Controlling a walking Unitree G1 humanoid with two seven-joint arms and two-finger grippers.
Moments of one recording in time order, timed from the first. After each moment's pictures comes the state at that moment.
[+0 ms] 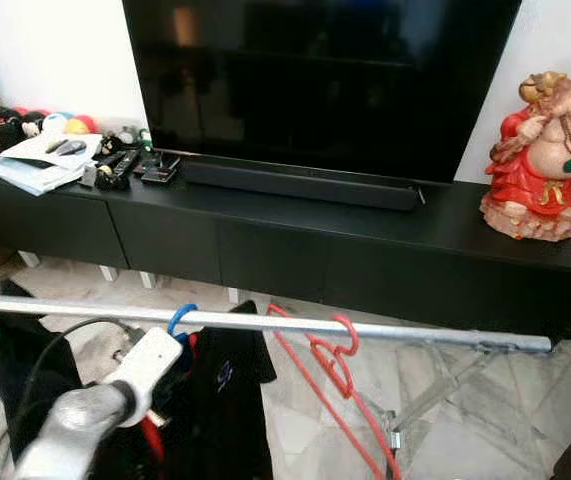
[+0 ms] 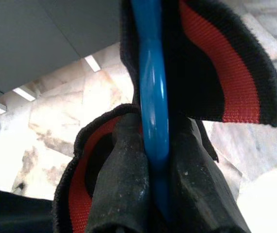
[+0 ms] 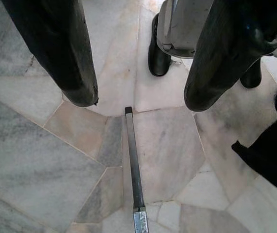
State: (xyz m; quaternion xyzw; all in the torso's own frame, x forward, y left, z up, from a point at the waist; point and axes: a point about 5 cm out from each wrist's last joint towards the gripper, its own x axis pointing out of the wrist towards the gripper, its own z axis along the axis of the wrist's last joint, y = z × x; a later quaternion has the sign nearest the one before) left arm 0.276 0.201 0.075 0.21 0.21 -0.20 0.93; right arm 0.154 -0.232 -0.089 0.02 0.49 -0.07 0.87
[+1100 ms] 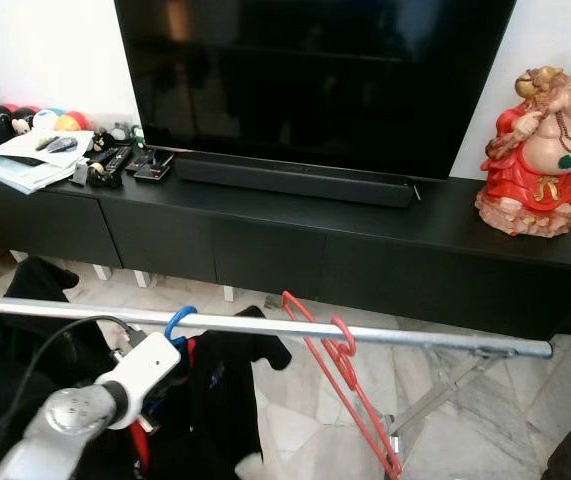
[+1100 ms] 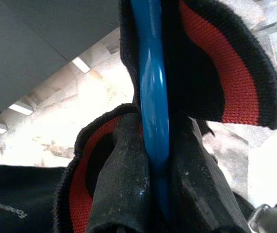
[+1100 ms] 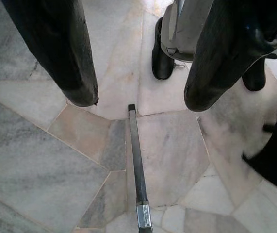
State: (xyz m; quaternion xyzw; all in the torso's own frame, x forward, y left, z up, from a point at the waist) left arm 0.261 0.222 0.081 0.27 0.23 -0.28 0.89; right arm 0.153 -0.233 -0.089 0.02 0.49 -0.07 0.87
